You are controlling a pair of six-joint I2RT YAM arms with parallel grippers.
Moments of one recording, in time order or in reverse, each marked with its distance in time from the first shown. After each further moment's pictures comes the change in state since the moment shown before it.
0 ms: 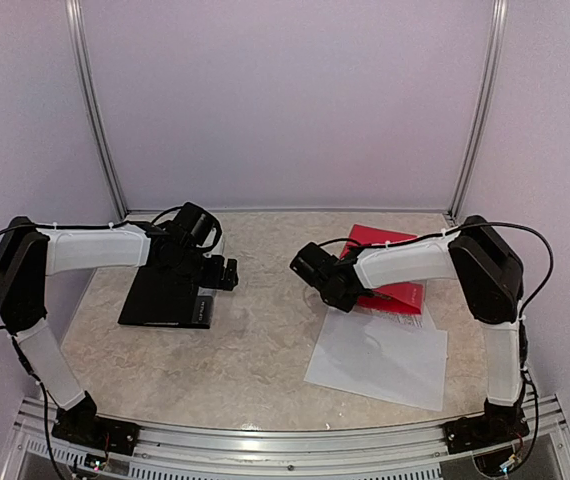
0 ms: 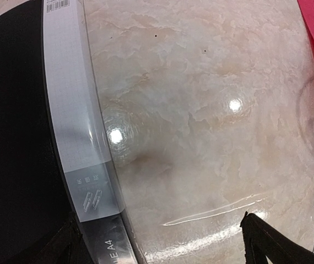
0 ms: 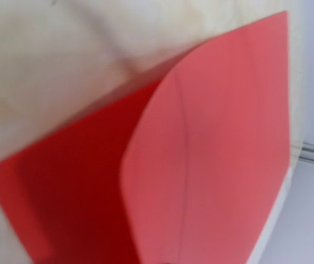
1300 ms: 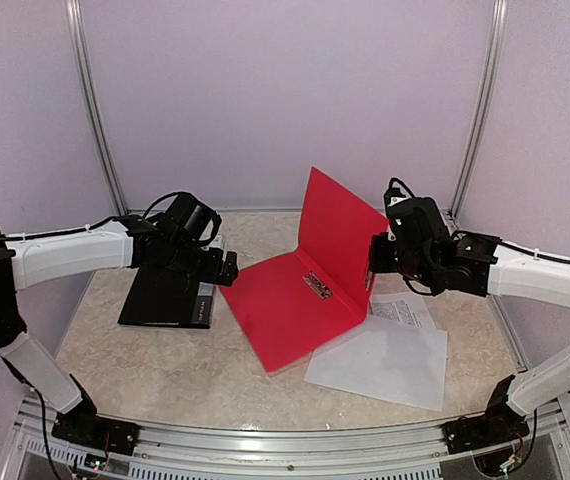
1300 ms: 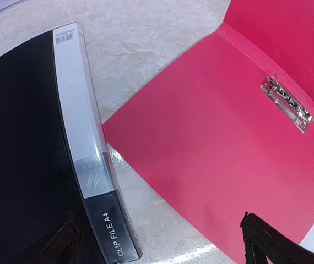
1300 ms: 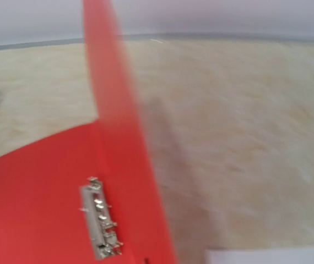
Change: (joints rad) left arm -0.076 -0.148 0.006 -0.079 -0.084 -0.003; right arm -0.018 -0.797 -0.409 0.270 -0.328 0.779
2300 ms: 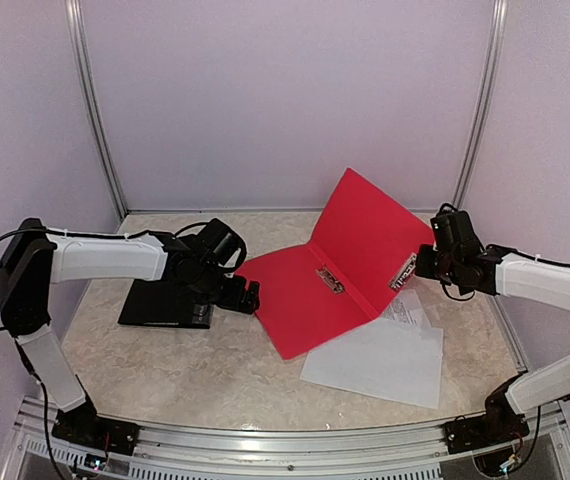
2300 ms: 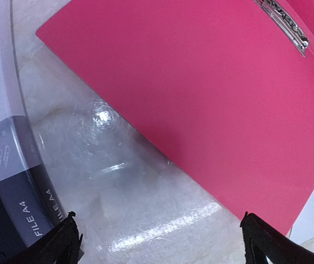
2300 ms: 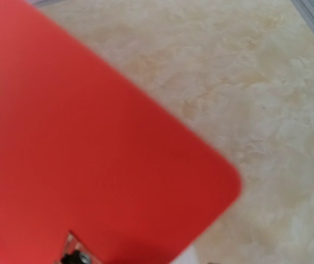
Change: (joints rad) left arm -0.087 0.167 0.002 0.013 0.101 -0.066; right arm -0.415 -0.036 -0.235 0.075 -0.128 -0.002
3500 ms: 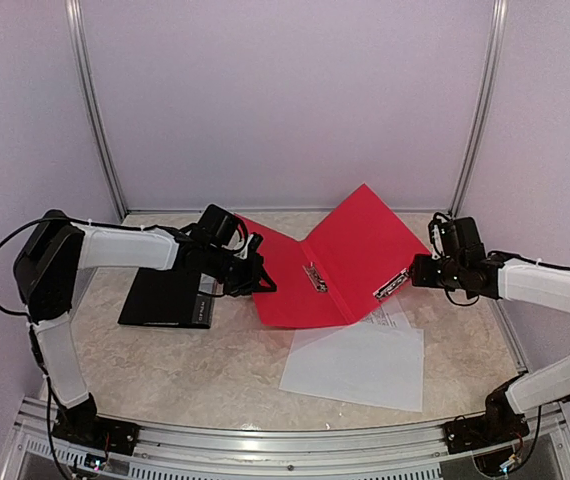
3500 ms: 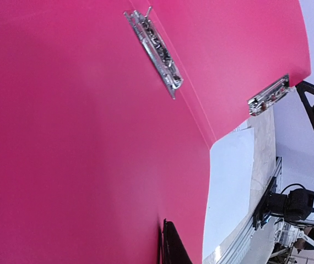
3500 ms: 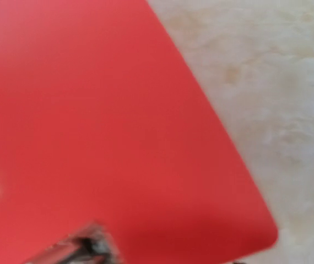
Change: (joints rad) left arm 0.100 0.167 0.085 0.308 0.533 -0.231; right arm -0.074 0.020 -0.058 0.044 -0.200 -0.113
